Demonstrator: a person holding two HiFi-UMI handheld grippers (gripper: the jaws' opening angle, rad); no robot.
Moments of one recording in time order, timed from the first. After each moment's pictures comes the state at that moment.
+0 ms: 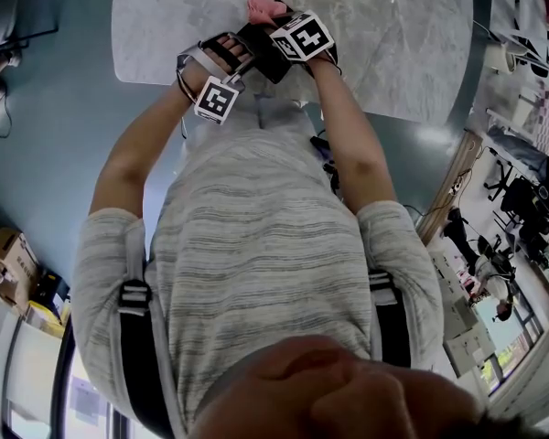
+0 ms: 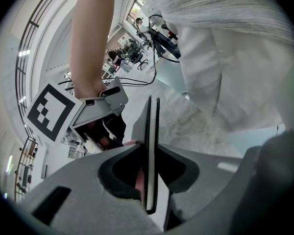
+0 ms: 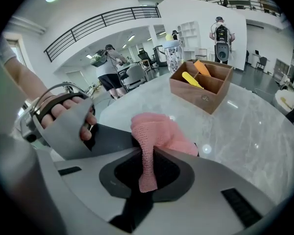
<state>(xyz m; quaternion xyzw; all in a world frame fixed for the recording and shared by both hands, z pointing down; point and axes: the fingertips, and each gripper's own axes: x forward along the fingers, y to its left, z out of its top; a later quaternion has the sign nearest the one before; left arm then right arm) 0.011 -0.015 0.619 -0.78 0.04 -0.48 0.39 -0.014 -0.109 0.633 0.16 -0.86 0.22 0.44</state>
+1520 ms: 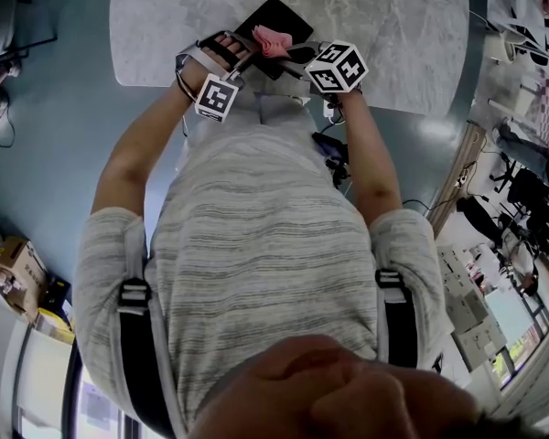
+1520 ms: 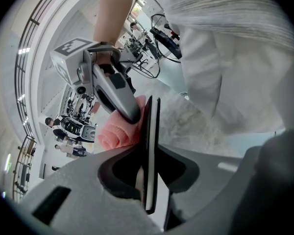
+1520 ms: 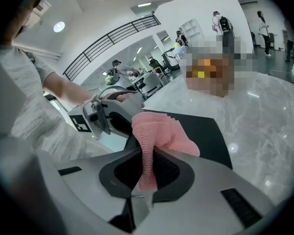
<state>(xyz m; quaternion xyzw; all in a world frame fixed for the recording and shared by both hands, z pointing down) 0.013 -0.017 0.619 -0.78 0.04 -0.48 0.39 0.030 -0.025 0.596 0.06 -0.88 0.30 0.35</state>
